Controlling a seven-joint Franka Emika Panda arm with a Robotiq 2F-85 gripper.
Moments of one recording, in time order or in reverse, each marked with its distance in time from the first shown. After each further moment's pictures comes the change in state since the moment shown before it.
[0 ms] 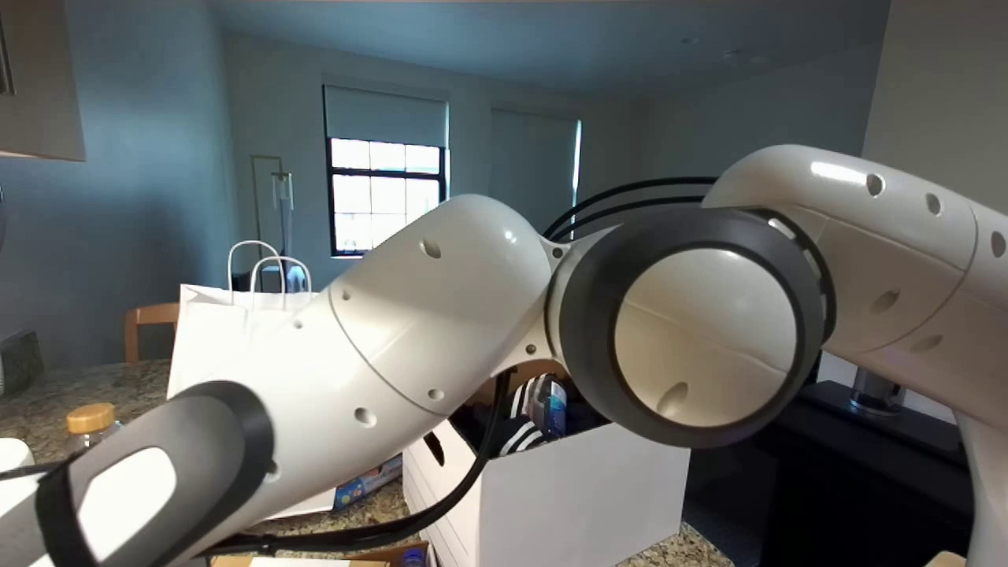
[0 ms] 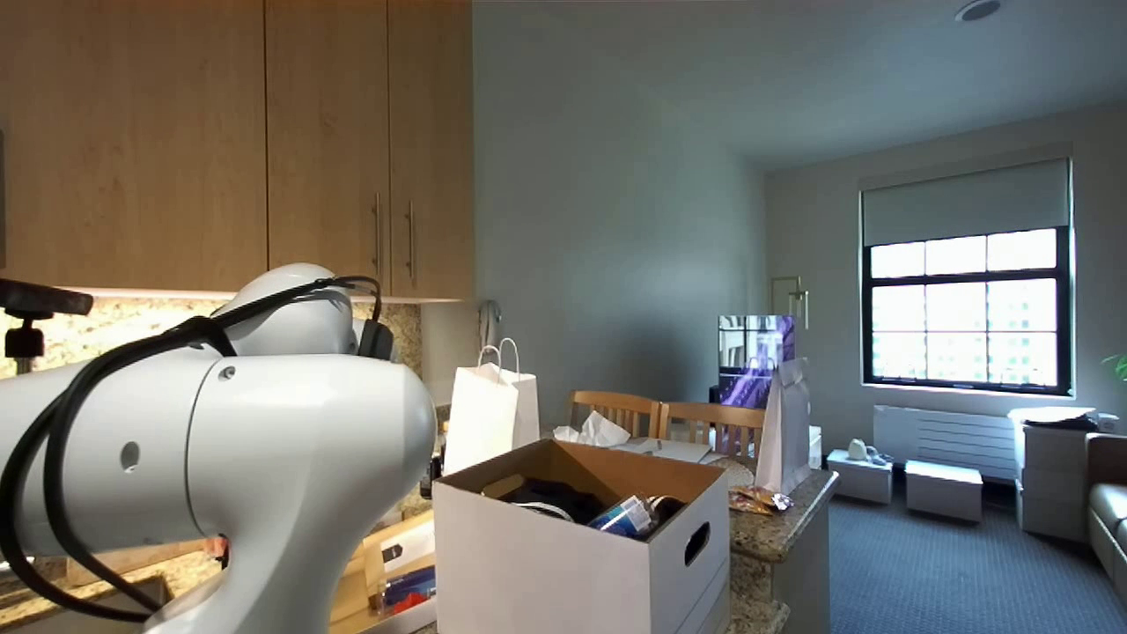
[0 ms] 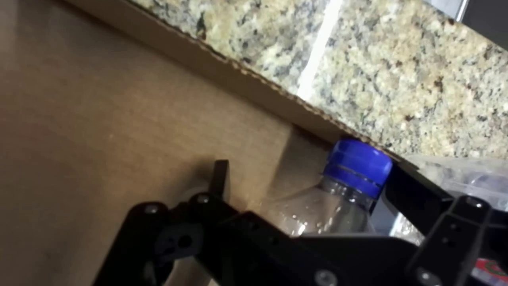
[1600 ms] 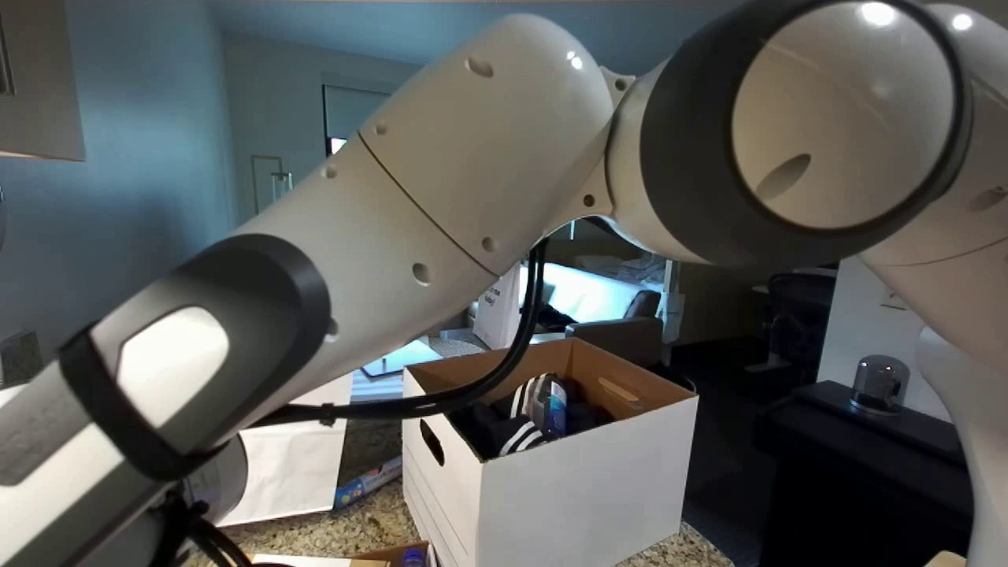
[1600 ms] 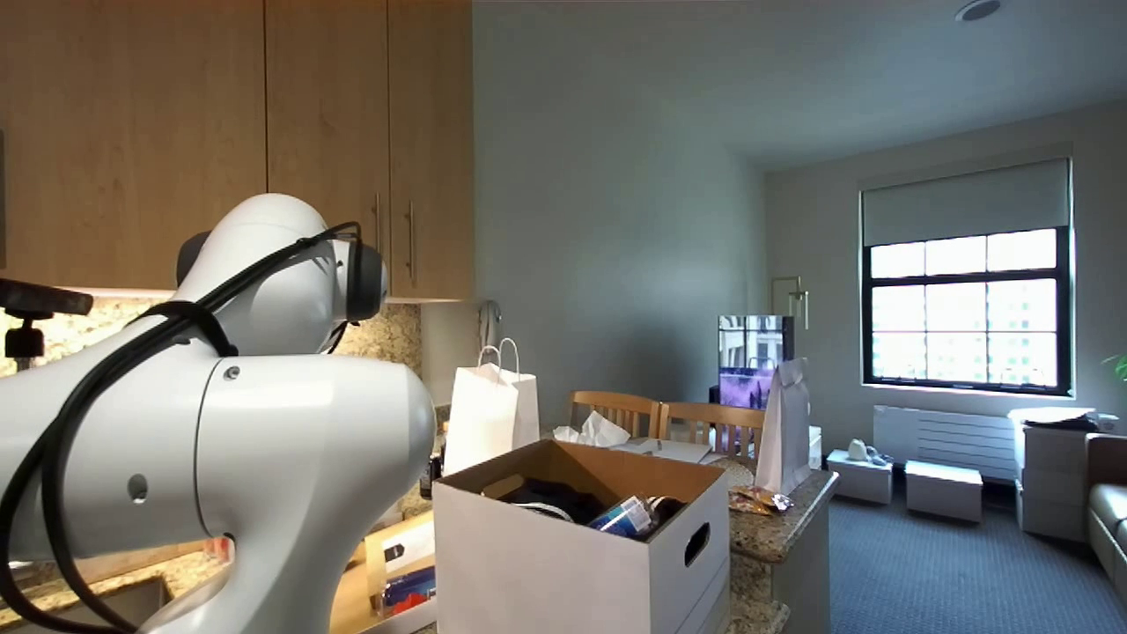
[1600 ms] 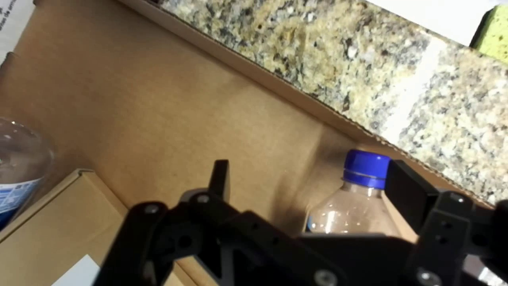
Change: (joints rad) arm 0.066 -0.293 -0.134 -0.311 -0.095 -0.183 0.084
